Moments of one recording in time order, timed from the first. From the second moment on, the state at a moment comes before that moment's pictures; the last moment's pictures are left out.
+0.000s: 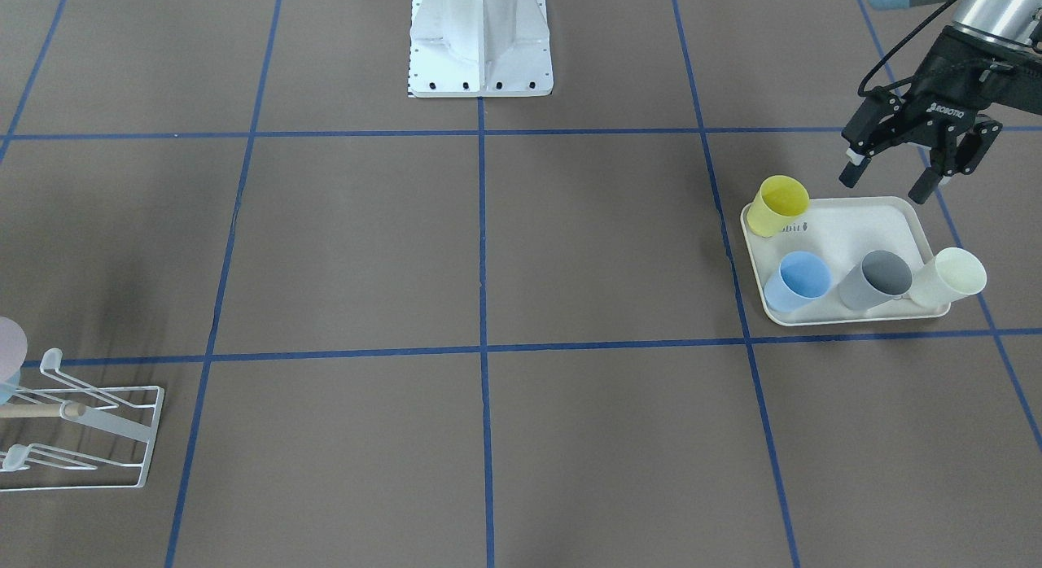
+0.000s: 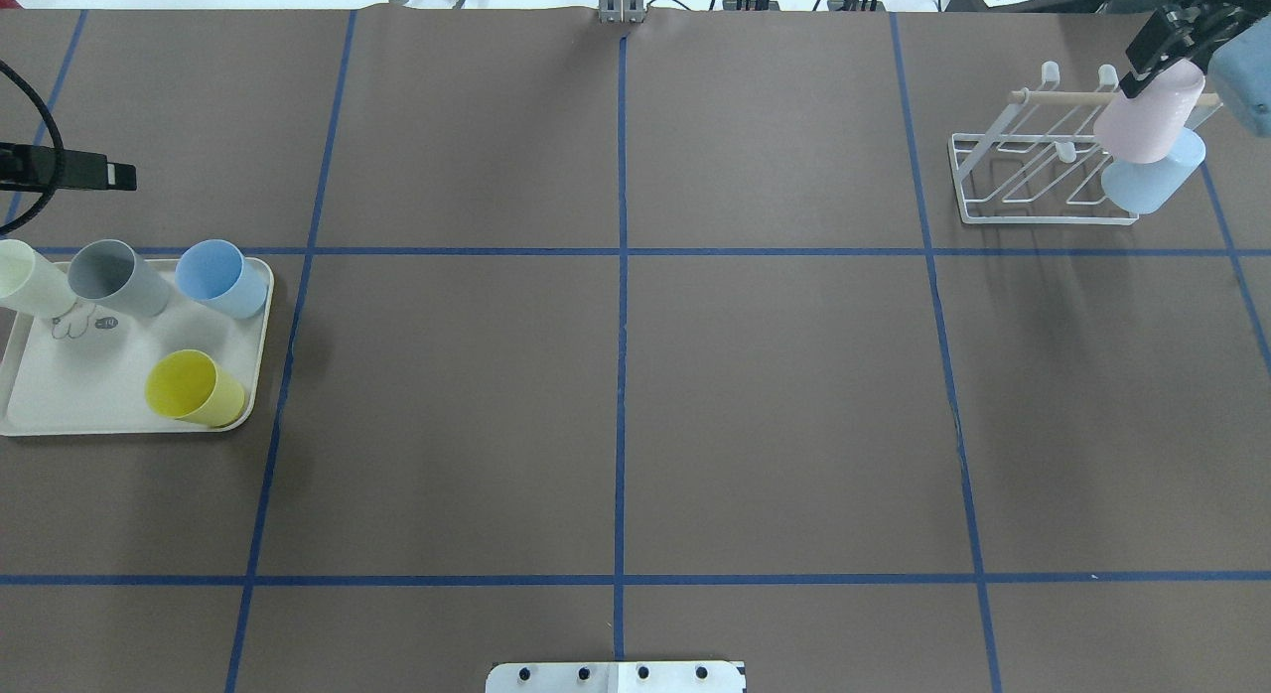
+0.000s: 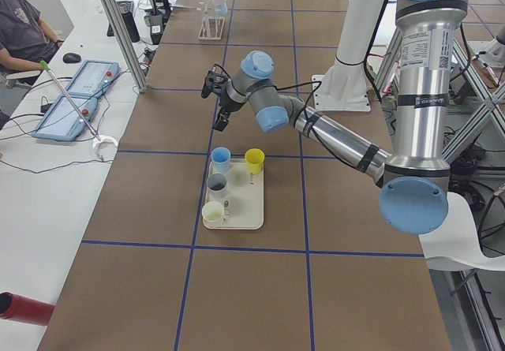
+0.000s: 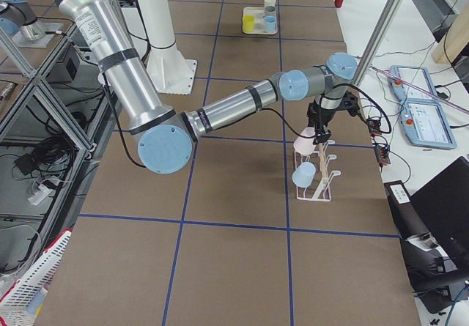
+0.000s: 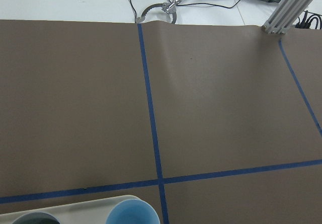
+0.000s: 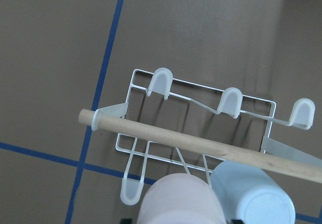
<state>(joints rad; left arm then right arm) -1.08 -1.56 -2.07 -2.14 -2.04 -0.89 1.32 -1.09 1.53 -1.77 2.32 0.13</state>
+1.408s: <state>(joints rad) -1.08 -1.56 -2.07 -2.14 -2.04 -0.89 1.31 -1.09 1.51 -1.77 2.32 0.10</state>
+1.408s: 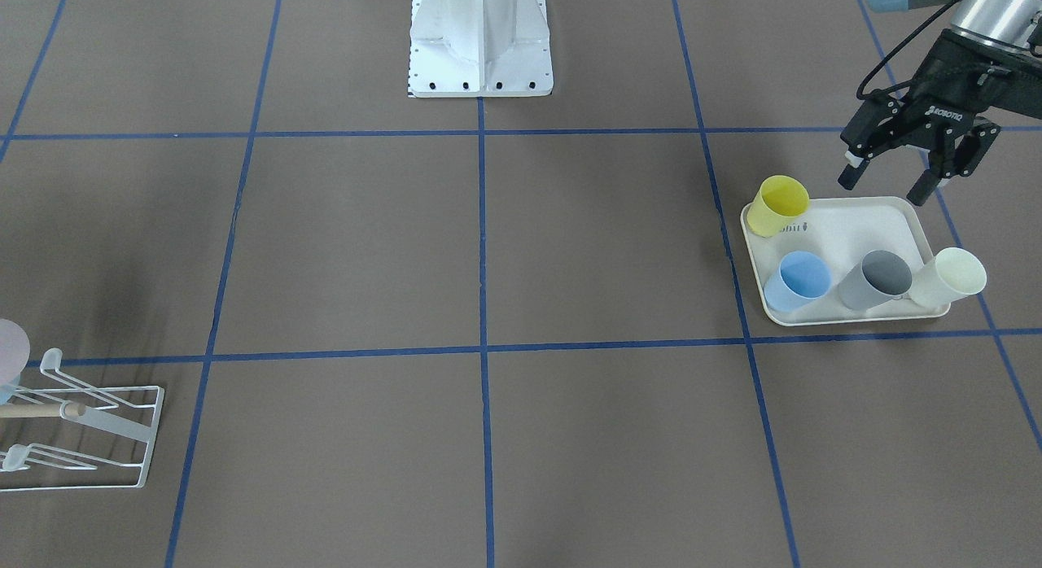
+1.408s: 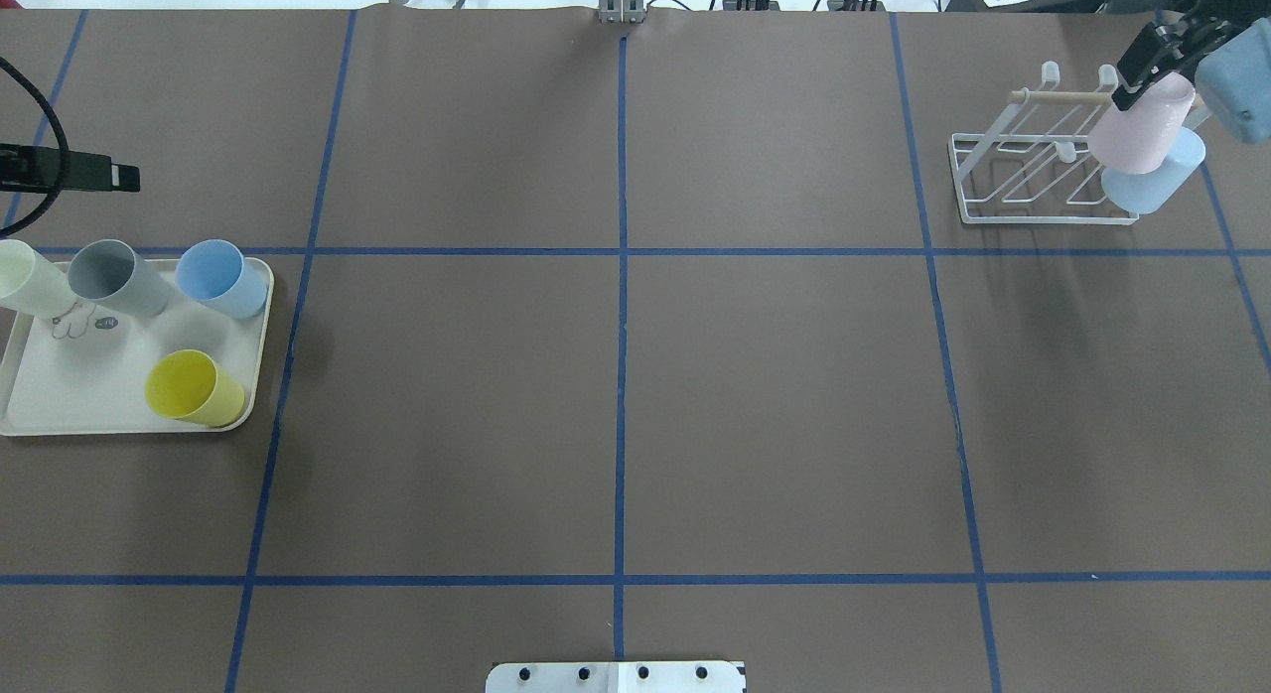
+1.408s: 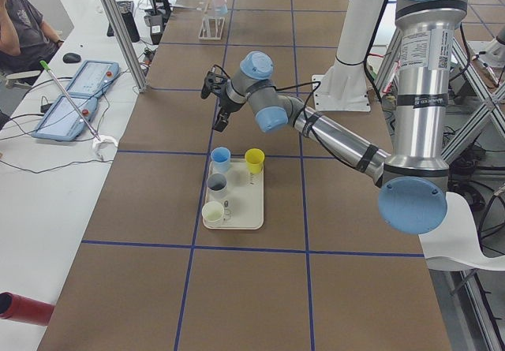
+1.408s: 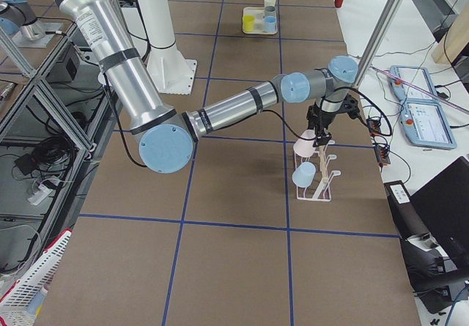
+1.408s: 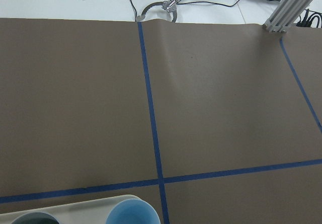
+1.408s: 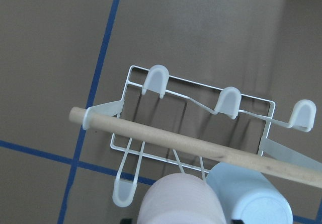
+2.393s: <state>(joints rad) -1.08 -1.56 -2.07 -2.14 -2.04 -0.89 1.31 -1.08 1.50 -1.77 2.31 0.10</state>
